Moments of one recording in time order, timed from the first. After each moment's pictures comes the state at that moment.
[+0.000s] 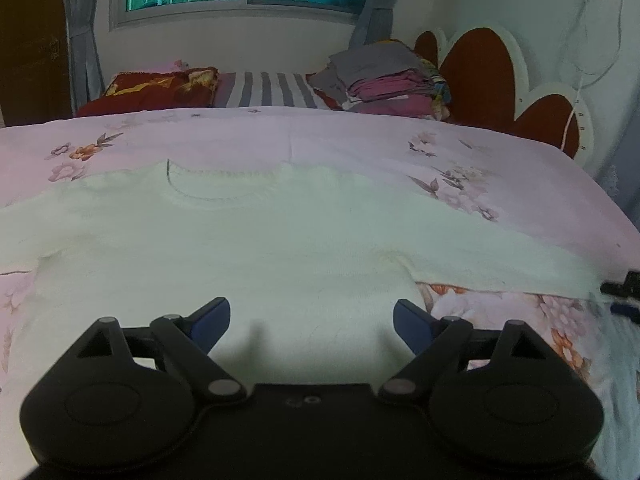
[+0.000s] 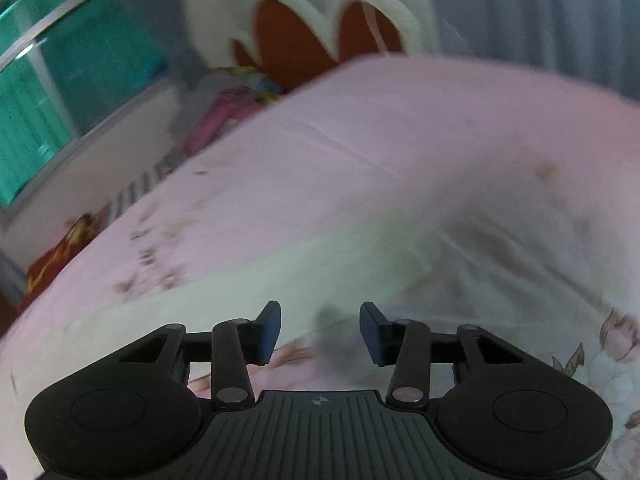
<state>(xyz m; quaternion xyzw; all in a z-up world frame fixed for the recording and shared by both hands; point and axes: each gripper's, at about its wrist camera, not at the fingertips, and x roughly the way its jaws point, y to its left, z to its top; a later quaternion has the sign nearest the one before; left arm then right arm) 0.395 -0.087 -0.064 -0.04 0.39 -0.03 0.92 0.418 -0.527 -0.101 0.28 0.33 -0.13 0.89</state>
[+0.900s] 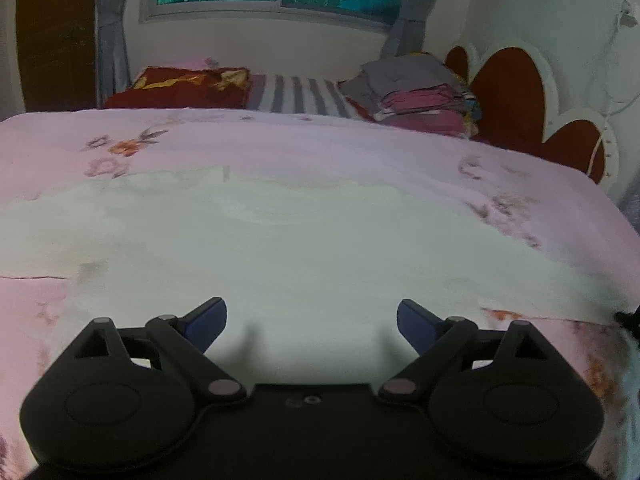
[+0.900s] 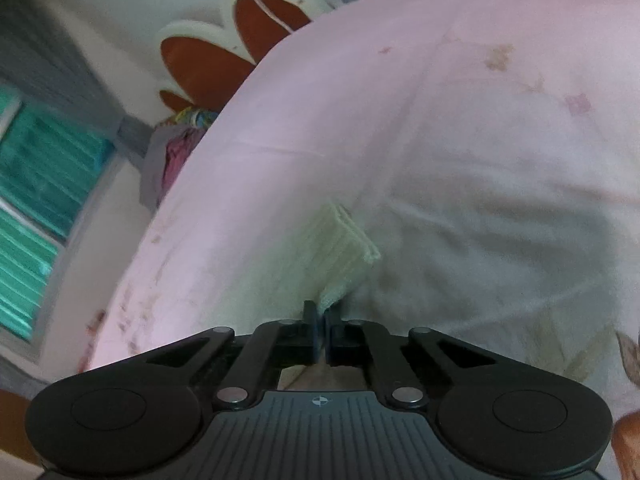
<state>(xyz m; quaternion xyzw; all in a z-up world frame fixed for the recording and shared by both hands) 0.411 -0.023 -0.065 -0.06 0.39 0.00 0.92 0.406 -0.592 -0.138 0.43 0.30 -0.17 0.84</state>
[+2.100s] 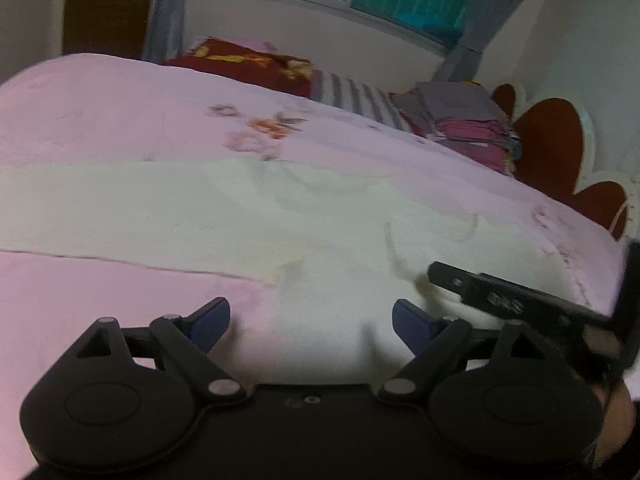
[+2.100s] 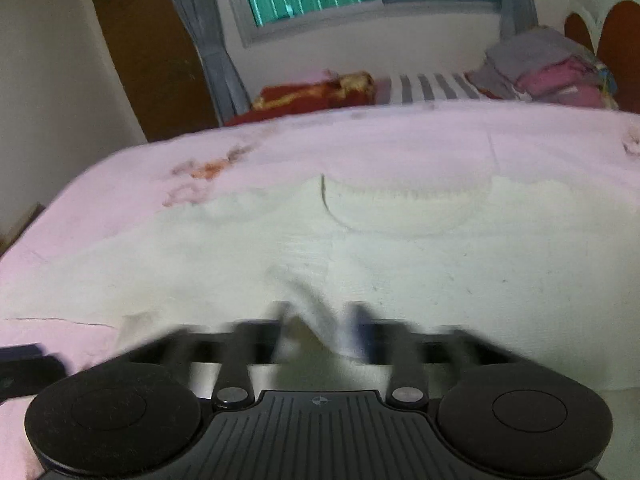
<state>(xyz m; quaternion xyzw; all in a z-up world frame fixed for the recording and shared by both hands) 0.402 0.150 -0.077 -0.16 0.38 0.01 0.91 0.459 -0.084 -0.113 0.07 0.35 0.24 0.90</state>
